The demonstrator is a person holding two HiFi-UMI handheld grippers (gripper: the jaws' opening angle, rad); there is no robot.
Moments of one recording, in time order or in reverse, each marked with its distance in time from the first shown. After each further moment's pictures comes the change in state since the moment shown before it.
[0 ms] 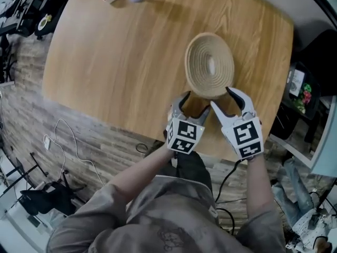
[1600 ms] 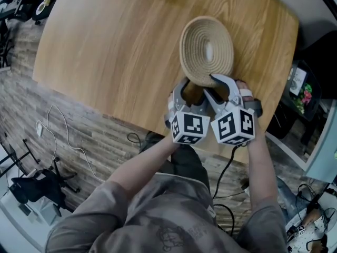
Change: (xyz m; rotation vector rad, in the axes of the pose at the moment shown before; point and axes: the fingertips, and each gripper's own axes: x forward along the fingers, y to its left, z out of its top) left arm 0.017 -0.004 0.019 0.083 -0.151 0.195; right arm 0.033 0.015 -0.016 -0.630 0.056 0.046
